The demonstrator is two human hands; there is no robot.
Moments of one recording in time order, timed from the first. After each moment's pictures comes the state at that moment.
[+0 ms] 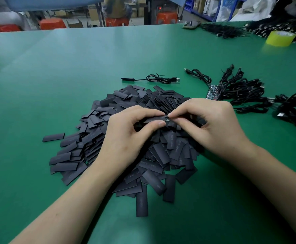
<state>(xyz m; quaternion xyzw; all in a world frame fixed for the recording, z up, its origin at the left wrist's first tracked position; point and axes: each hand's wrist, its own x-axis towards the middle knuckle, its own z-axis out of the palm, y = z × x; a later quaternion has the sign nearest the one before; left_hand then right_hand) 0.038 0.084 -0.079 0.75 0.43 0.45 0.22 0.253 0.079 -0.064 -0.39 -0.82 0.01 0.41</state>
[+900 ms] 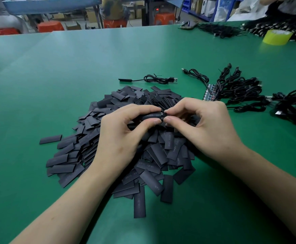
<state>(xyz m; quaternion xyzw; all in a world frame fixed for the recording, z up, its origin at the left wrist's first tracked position) 0.039 0.082 -0.080 0.74 0.41 0.49 0.21 0.240 0.072 -0.067 -0.45 -0.75 0.13 0.46</state>
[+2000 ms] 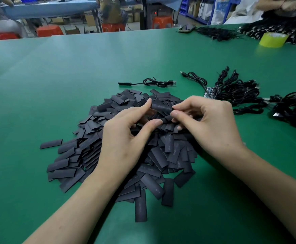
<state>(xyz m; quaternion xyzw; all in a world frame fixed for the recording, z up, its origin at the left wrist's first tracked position) 0.047 0.075 -0.077 0.71 0.46 0.49 0.19 0.241 0.077 -0.068 -0.52 -0.68 0.15 0.50</state>
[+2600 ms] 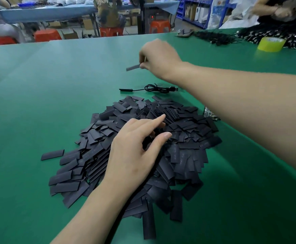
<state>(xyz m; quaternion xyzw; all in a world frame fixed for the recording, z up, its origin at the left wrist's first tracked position) 0.046 0.079 -0.081 0.76 0.46 0.43 0.15 0.184 0.271 0.015 -0.58 -0.79 -0.09 0.17</state>
